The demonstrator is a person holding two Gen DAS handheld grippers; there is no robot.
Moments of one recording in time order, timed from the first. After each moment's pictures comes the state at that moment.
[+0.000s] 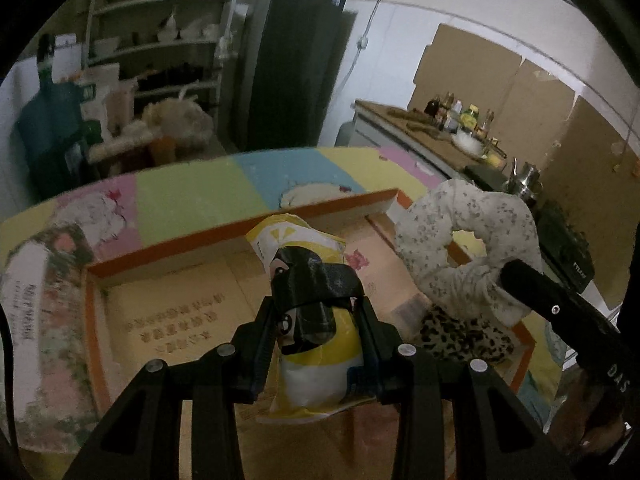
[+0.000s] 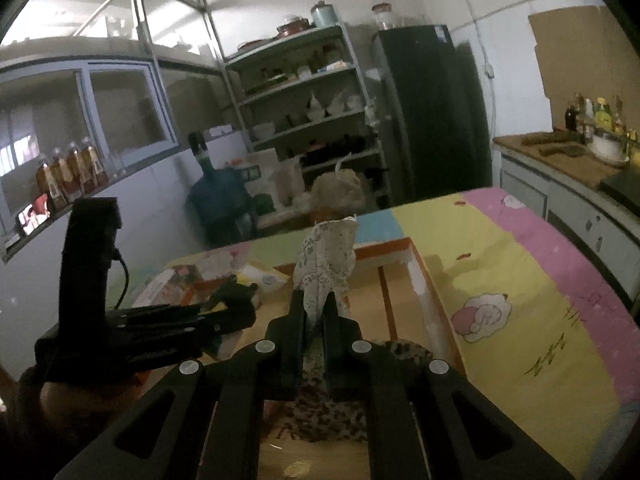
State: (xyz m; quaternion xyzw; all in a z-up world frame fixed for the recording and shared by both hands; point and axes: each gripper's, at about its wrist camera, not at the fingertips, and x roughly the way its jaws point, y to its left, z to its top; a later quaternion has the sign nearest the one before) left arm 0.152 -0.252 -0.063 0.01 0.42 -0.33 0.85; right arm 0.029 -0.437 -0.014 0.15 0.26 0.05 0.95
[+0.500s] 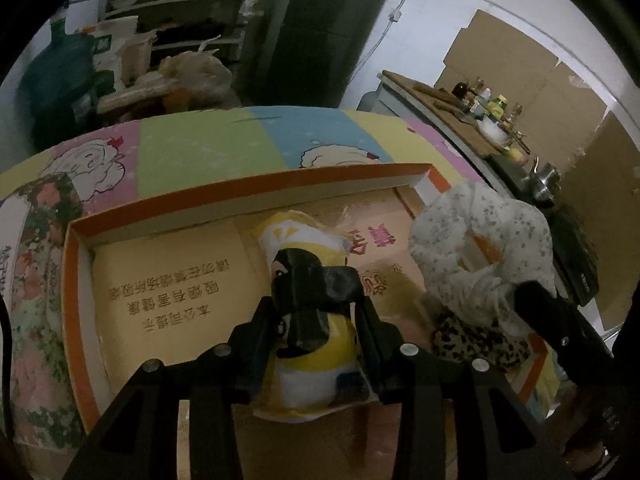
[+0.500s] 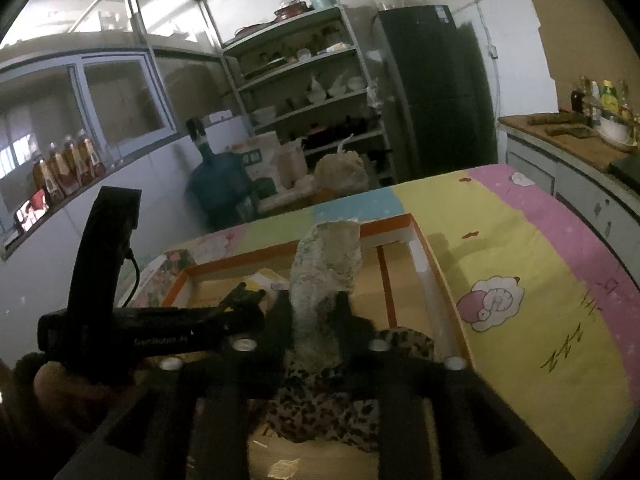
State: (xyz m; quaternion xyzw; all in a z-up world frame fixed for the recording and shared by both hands) left arm 0.166 -0.254 -0.081 0.00 0.48 -0.30 0.82; right arm 0.041 -0.440 -0.030 0.16 0.28 0.06 0.94
